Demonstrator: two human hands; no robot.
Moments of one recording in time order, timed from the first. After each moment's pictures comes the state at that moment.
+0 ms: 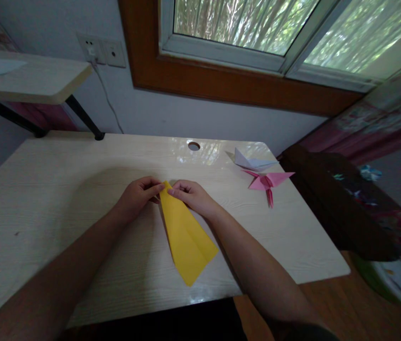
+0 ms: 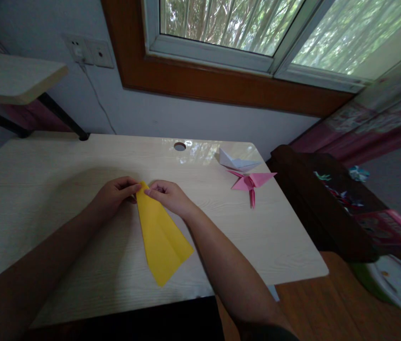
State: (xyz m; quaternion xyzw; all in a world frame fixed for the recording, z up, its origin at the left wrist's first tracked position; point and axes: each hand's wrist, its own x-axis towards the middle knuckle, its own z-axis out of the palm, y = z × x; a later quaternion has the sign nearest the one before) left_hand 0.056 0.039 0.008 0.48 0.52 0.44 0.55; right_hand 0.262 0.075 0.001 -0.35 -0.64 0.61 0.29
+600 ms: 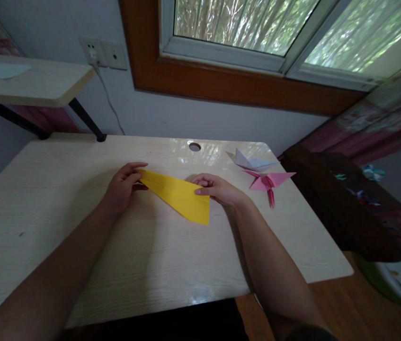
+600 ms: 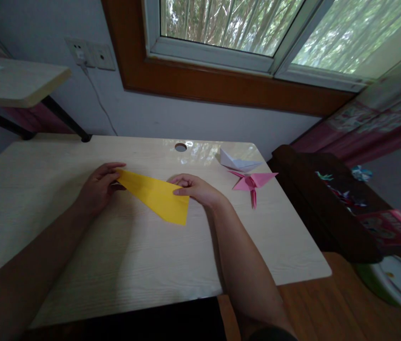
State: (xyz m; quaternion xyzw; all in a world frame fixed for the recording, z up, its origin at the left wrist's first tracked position) left_hand 0.023 0.054 0.004 0.42 0.51 0.57 0.50; right_hand 0.328 0.107 0.014 -0.34 -0.58 0.70 0.26
